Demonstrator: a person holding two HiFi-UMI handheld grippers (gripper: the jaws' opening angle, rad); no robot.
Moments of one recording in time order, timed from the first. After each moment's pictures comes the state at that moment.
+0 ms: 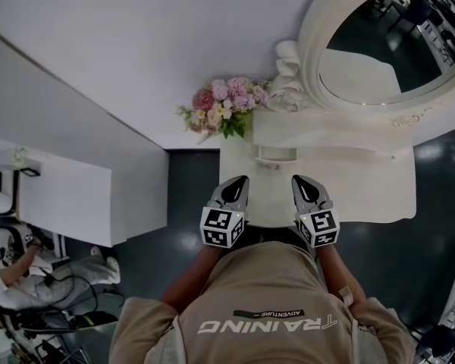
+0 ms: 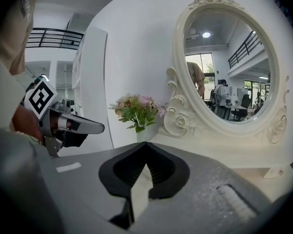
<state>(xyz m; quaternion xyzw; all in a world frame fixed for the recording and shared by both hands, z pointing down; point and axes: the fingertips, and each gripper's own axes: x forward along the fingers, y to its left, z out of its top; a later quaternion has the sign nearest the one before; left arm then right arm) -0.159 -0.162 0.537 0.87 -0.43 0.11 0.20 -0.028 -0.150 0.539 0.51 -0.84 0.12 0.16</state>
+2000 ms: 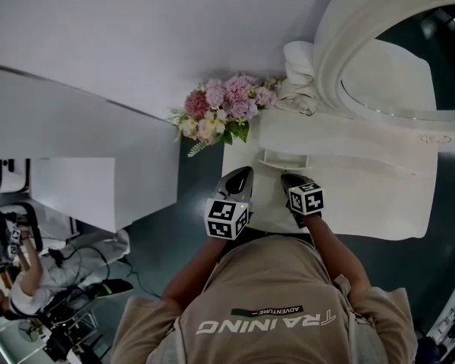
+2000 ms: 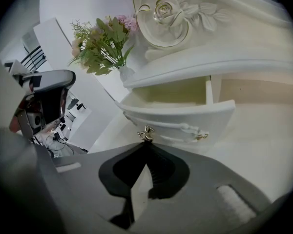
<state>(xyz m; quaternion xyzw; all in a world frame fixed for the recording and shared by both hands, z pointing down) -0.143 -0.226 0.585 0.83 -0.48 0.16 0.25 -0.046 -0.200 0.740 0.37 -0.79 0.41 0.26</state>
